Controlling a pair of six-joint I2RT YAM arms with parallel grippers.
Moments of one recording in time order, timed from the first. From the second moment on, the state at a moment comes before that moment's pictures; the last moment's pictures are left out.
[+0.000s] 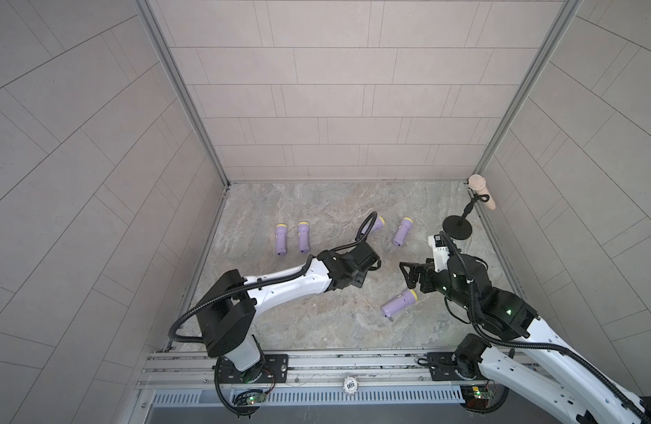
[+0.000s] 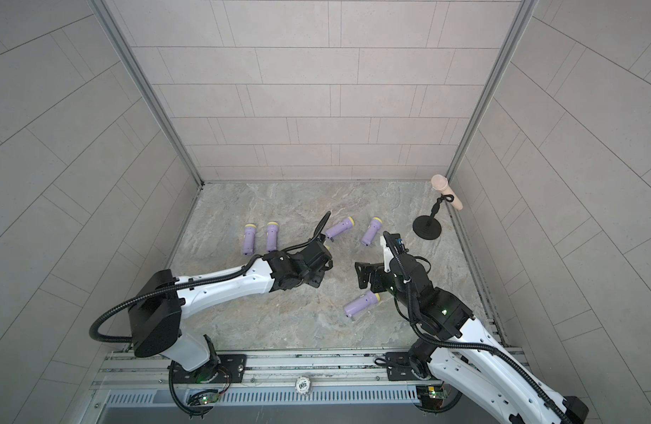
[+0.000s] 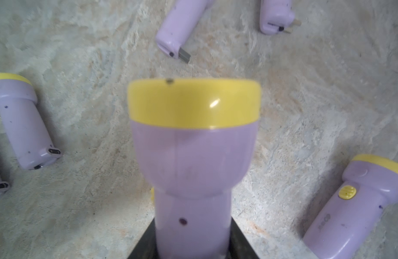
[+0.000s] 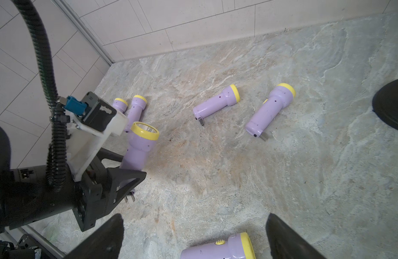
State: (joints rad) left arm -0.99 1.61 1.16 -0.59 -0.37 -0.48; right arm 0.66 0.63 0.72 -0.61 0.17 0.50
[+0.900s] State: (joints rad) left arm -0.97 1.59 1.20 -0.31 -0.37 -0.45; right arm 0.64 0.43 0.62 -0.48 0.23 0.64
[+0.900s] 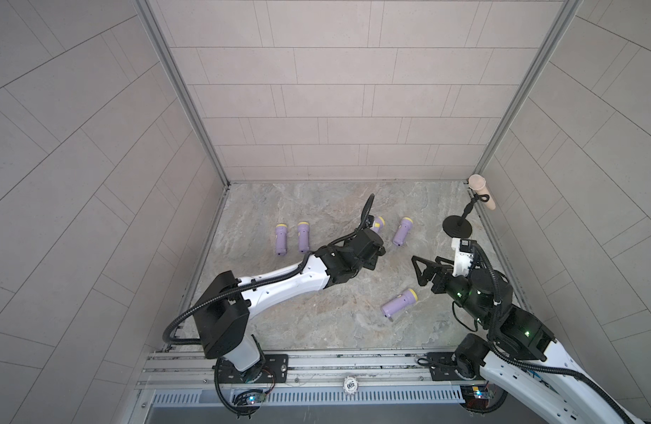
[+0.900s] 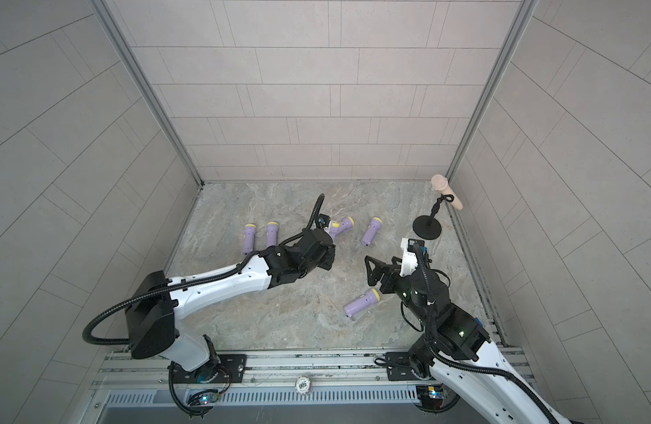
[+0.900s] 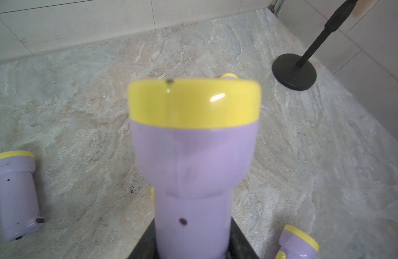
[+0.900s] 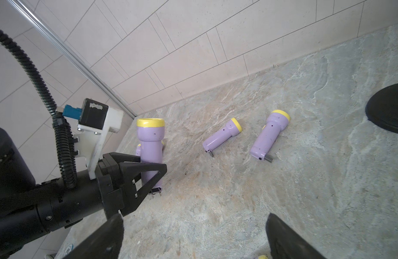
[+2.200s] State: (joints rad) left arm -0.80 1.54 1.02 0.27 0.03 -1.07; right arm 0.54 0.61 0.42 0.08 -0.01 1.00
